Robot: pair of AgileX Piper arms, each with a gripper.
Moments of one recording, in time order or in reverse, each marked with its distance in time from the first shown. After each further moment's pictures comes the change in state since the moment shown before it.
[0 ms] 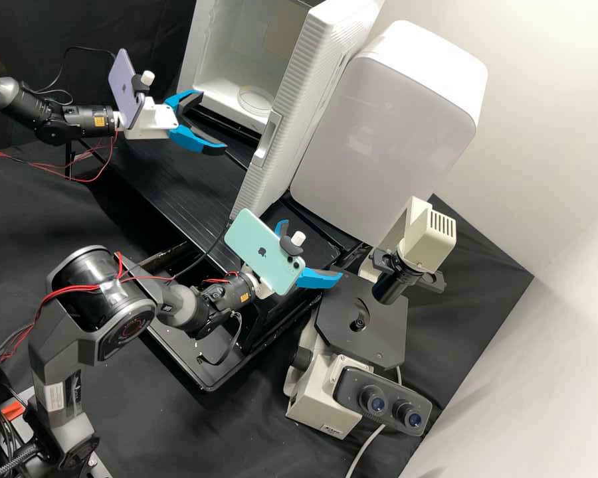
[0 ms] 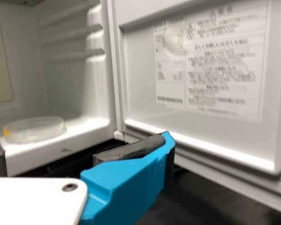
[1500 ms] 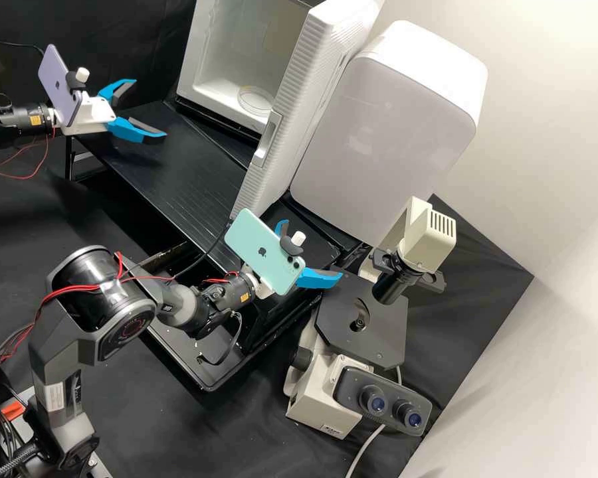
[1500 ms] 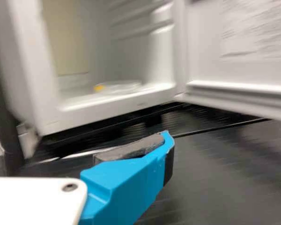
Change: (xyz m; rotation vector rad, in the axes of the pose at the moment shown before) left arm -0.109 -0.022 -0.038 0.043 0.103 0.000; right arm 0.000 0.000 0.000 0.000 0.000 0.000
